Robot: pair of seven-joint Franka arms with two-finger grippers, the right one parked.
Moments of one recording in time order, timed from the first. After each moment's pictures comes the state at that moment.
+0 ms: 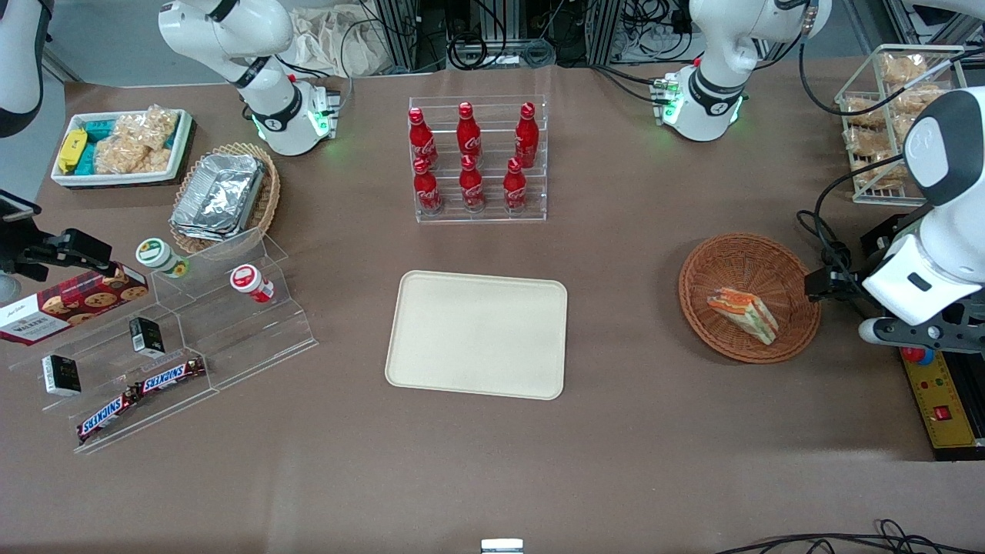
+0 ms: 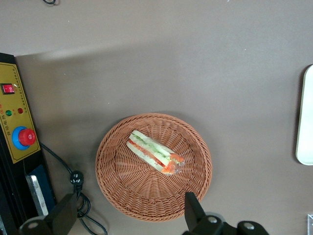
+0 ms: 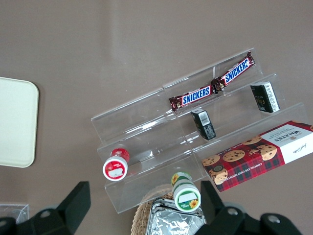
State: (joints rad) arm -0.29 0.24 0.28 -1.52 -0.02 1.75 0.12
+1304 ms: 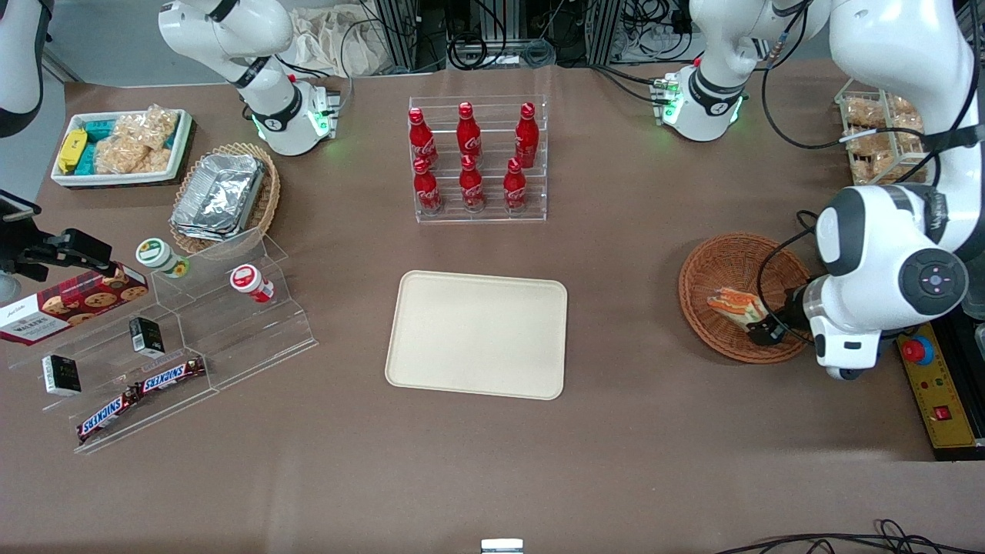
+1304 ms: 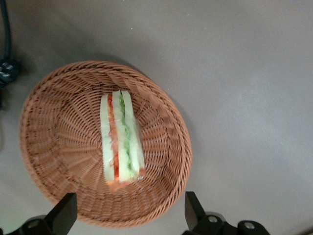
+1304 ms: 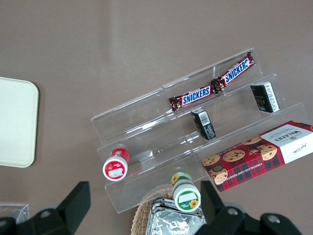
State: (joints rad) arm -0.30 0.36 0.26 -1.79 -0.07 1.99 -0.76
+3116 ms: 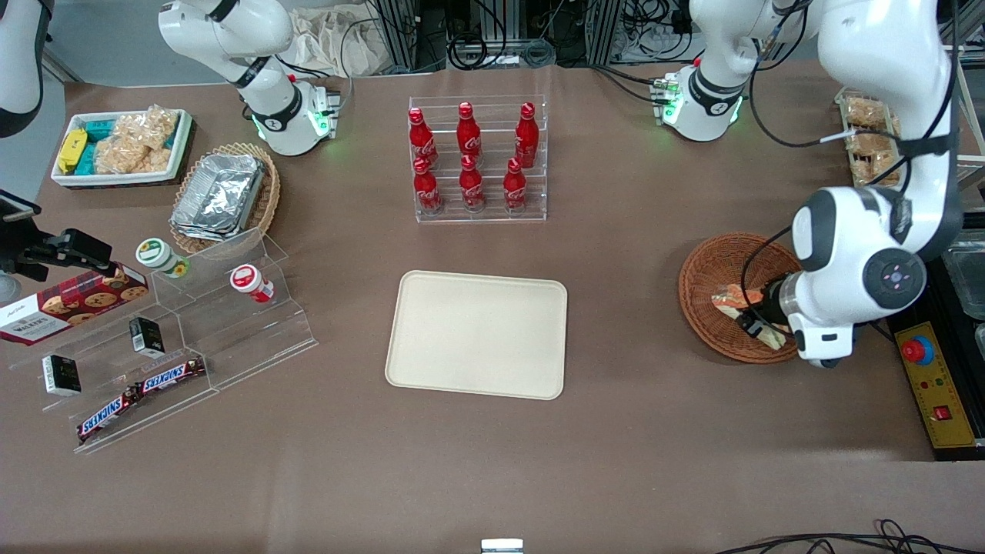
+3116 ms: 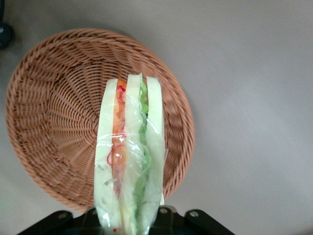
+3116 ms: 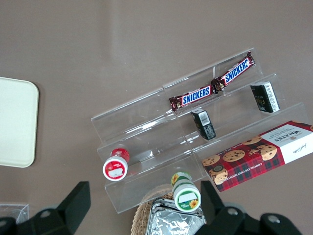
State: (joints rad) arm -0.30 0.29 0.23 -1.83 -0.08 1.96 -0.79
